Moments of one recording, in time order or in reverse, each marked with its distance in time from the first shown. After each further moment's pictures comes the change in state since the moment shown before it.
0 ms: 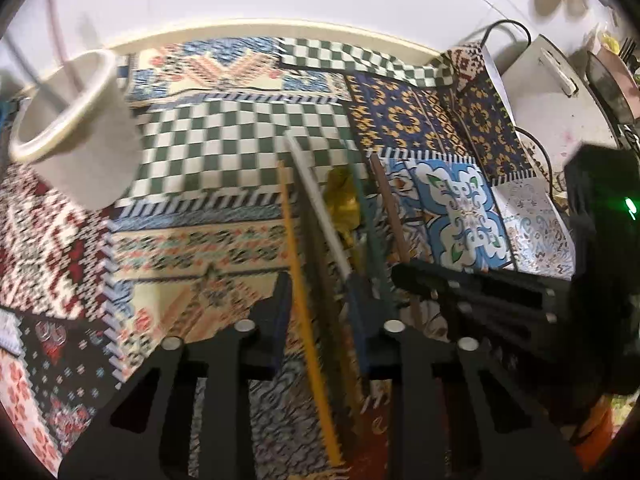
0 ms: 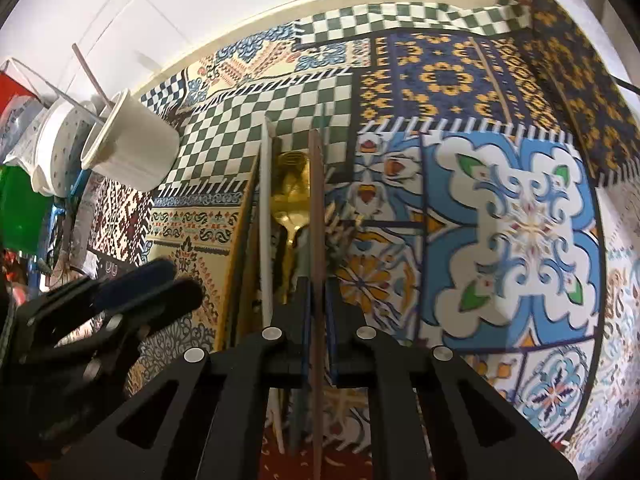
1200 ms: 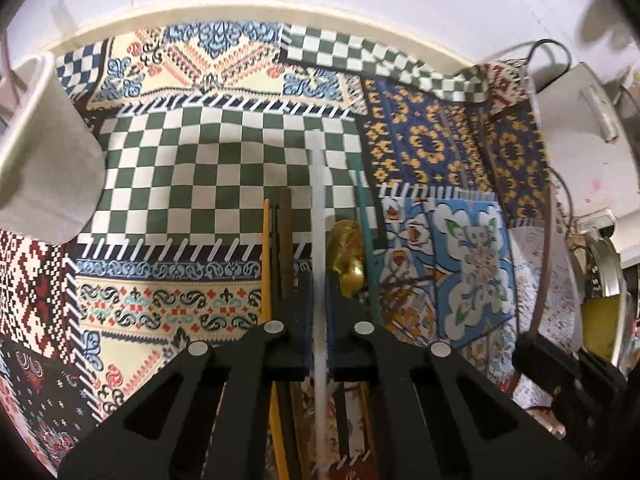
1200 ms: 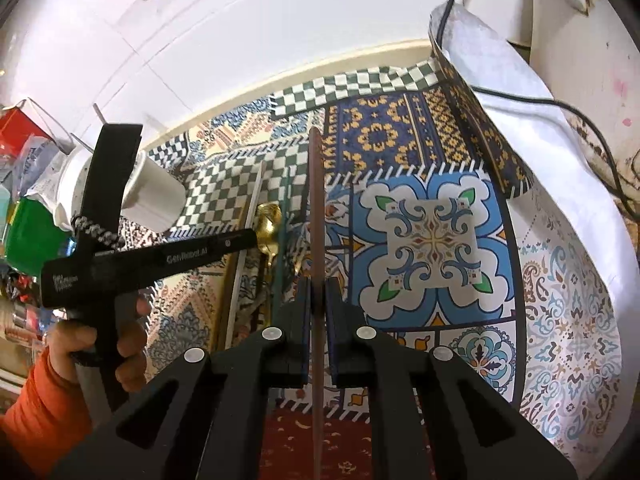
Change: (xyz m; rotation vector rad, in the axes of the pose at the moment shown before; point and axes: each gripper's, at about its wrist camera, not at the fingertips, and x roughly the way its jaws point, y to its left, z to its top) left arm 0.029 0.003 0.036 -0.094 0.037 -0.005; right arm -0.073 -0.015 -0.014 0.026 -0.180 -0.020
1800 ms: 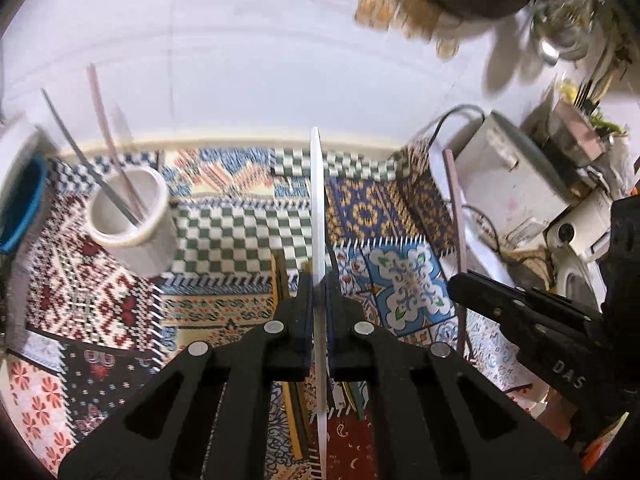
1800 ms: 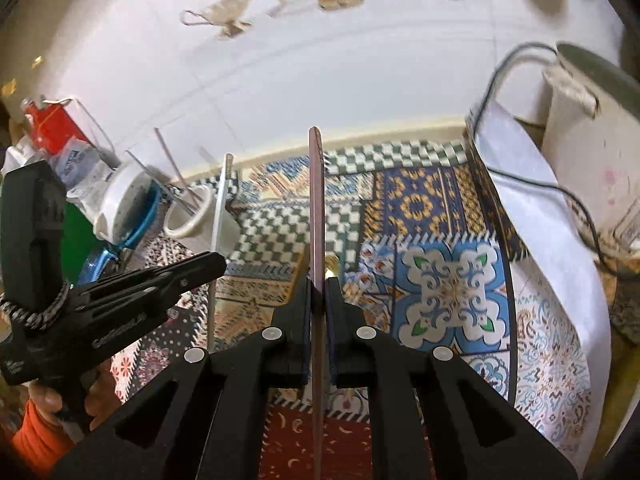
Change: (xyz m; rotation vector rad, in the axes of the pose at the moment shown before) left arm -0.147 -0.022 -0.042 0.099 -0.331 -0.019; right arm -0.056 0.057 0.011 -0.115 -0.156 0.031
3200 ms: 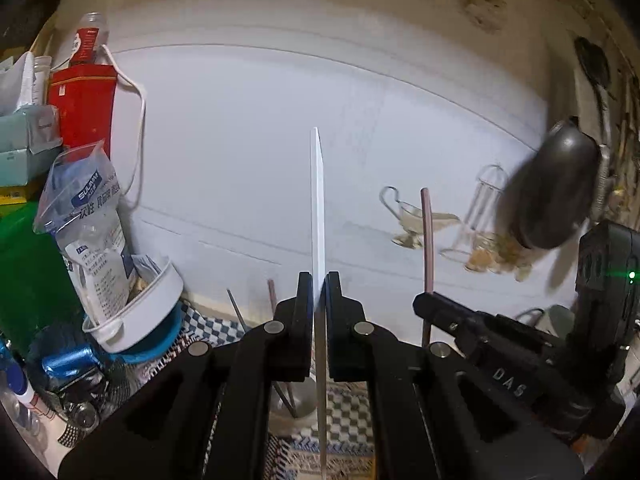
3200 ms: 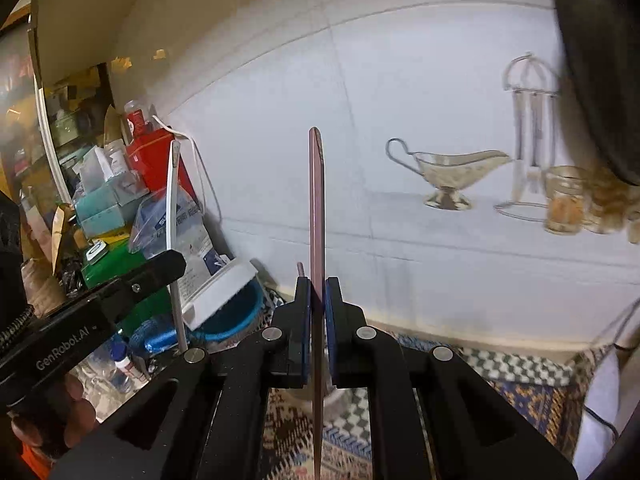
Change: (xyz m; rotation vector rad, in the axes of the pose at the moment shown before) left arm -0.128 0.106 0.073 -0.170 -0.581 0.269; right arm 0.037 0.142 0.118 -0.338 -0.284 0.259
